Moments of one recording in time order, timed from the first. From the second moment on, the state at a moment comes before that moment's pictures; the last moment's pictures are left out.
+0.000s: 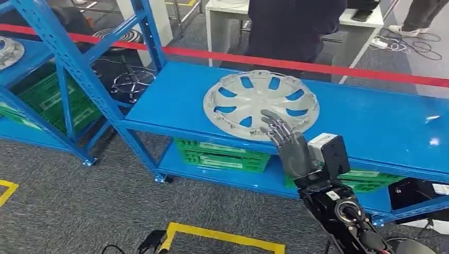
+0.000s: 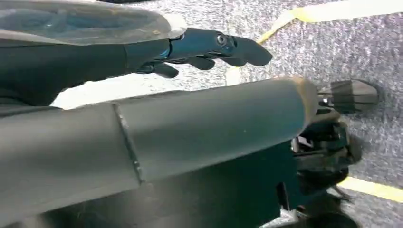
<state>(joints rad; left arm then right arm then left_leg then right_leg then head) -0.18 0.00 -1.14 -0.22 0.87 0.24 0.11 -0.18 -0.05 0.61 -1.52 -0.29 -0.09 -0.40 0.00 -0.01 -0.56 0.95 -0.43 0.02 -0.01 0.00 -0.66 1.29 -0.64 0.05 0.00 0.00</state>
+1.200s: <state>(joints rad) -0.18 0.00 -1.14 -0.22 0.88 0.23 0.09 -0.18 -0.05 0.61 -1.51 -0.29 -0.09 -0.41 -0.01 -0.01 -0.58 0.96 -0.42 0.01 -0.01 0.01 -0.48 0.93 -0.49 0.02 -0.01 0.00</state>
